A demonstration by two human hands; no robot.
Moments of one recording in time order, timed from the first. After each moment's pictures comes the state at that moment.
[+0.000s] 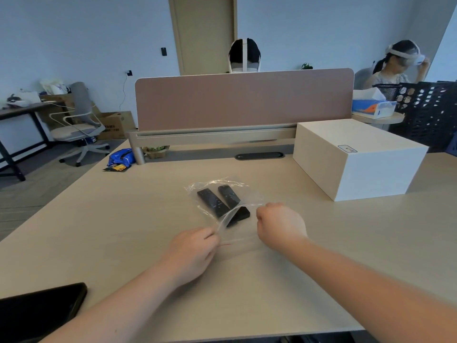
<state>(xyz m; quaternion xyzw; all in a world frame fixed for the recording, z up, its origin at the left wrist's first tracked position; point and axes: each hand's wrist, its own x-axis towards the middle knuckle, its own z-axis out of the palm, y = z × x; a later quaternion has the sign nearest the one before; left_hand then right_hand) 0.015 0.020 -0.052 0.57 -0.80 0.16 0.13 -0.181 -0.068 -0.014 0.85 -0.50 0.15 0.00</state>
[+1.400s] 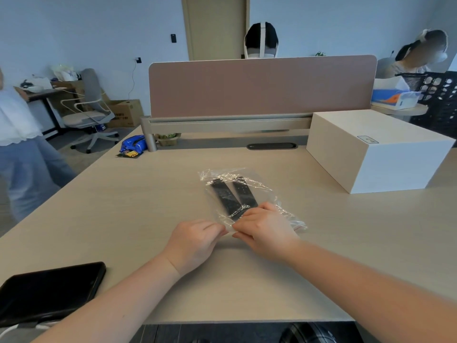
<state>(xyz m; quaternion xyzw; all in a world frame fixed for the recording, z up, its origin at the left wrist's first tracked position) 0.032 0.027 -0.069 0.51 -0.76 0.26 0.30 -0.148 -0.057 -0.055 0.93 -0.21 0.28 0.13</state>
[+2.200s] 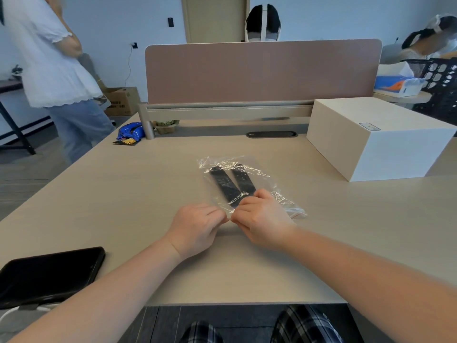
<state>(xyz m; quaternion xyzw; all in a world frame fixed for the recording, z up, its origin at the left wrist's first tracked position) 0.027 0.029 -0.062 0.54 -0.78 0.23 0.24 -0.148 -0.054 -0.058 0.93 -0.15 0.28 0.17</state>
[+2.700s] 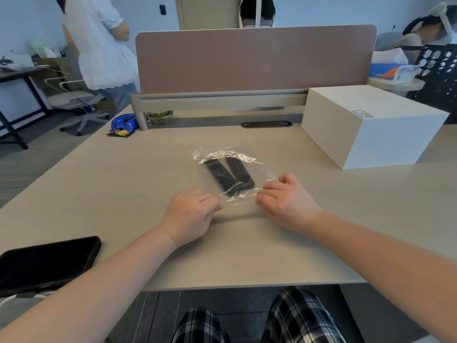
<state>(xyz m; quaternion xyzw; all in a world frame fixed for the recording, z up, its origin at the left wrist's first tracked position) 0.023 0.031 -0.056 0.55 -0.77 0.25 0.21 -0.203 -0.081 -0.065 0.91 -0.16 0.27 0.26</state>
